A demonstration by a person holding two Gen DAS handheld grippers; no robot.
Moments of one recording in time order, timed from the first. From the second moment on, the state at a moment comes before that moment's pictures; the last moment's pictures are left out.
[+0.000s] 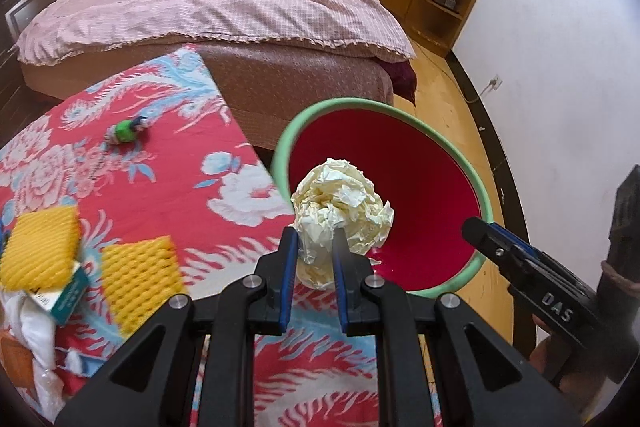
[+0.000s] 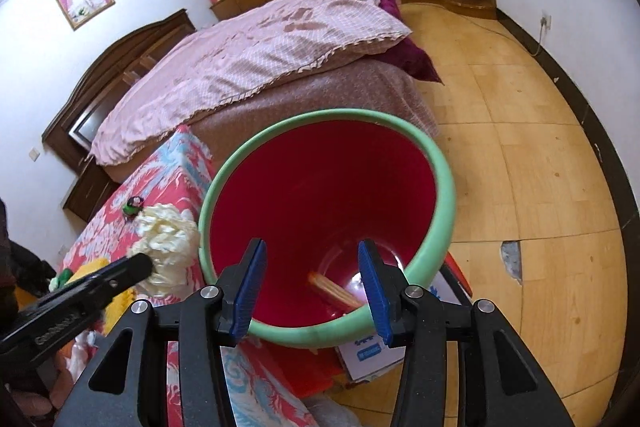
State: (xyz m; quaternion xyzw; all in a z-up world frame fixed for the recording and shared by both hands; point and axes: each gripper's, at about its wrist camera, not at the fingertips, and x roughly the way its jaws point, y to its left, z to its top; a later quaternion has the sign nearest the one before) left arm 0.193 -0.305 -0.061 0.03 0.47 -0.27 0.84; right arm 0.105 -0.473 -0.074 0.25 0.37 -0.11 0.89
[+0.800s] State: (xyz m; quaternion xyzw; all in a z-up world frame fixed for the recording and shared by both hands) left arm 0.177 -0.294 -0.046 0.02 0.46 -0.26 0.85; right arm 0.075 -0.462 -0.056 0.27 0.34 -0.11 0.90
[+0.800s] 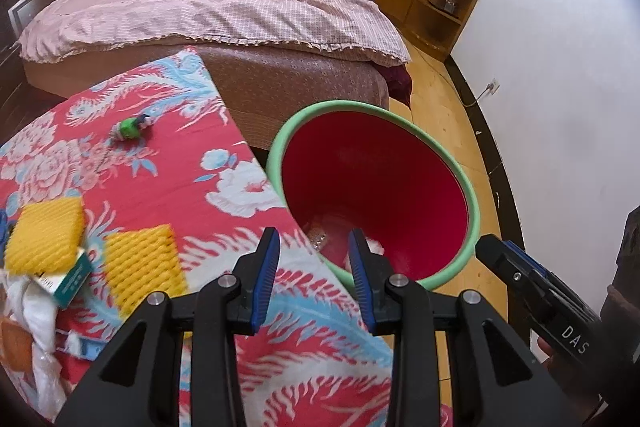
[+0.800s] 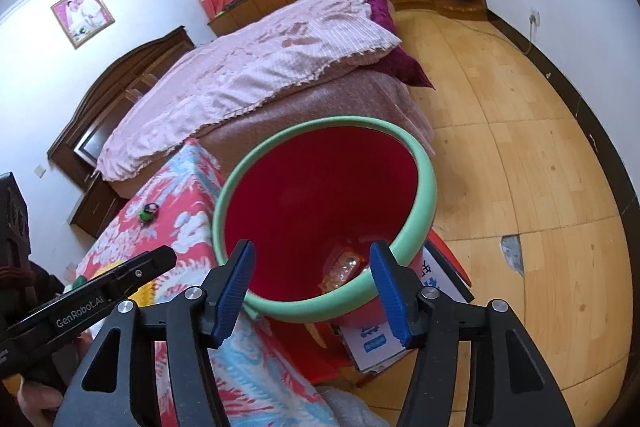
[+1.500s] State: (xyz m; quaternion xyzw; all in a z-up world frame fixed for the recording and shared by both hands) left arm 0.129 -0.190 -0.008 -0.03 0.43 -0.21 0.88; right arm 0.045 -0.384 -0.027 0.24 0.33 -0.05 0.91
